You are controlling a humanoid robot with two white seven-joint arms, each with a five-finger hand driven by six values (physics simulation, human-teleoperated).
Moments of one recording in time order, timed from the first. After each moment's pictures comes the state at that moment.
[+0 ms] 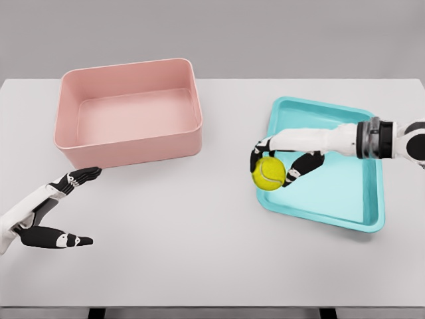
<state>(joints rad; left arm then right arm) 0.31 0.91 -0.17 -1.75 0.49 -0.61 -0.34 -0.88 -0.83 1.06 -1.58 -0.19 -0.35 0.61</state>
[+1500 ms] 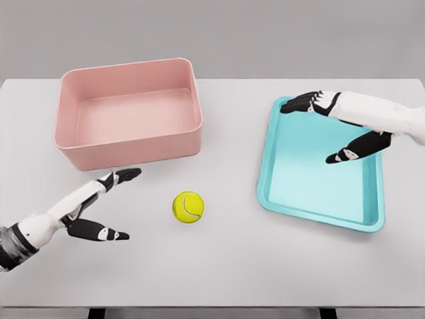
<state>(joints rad) 0.13 0.78 -0.31 -1.76 0.33 -0.41 -0.34 -0.50 -0.99 0.45 -1.72 -0.23 -0.51 0.61</state>
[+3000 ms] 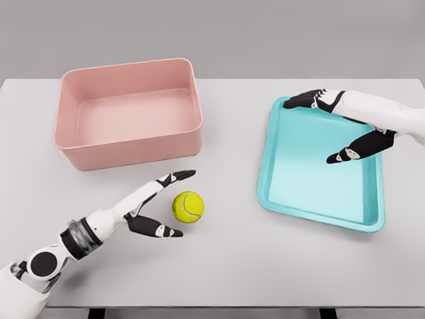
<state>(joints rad) -0.03 0.52 -0.46 -1.64 0.12 -0.38 -0.34 -0.46 -0.99 0.40 -1.75 -0.26 -0.46 0.61</state>
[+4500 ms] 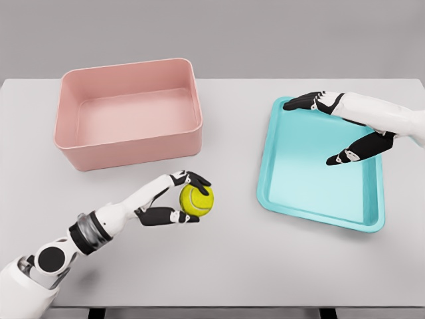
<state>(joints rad) -0.05 0.50 -0.47 -1.74 0.12 -0.35 -0.34 -0.45 -0.99 0.40 -1.75 -0.26 -0.46 0.61</state>
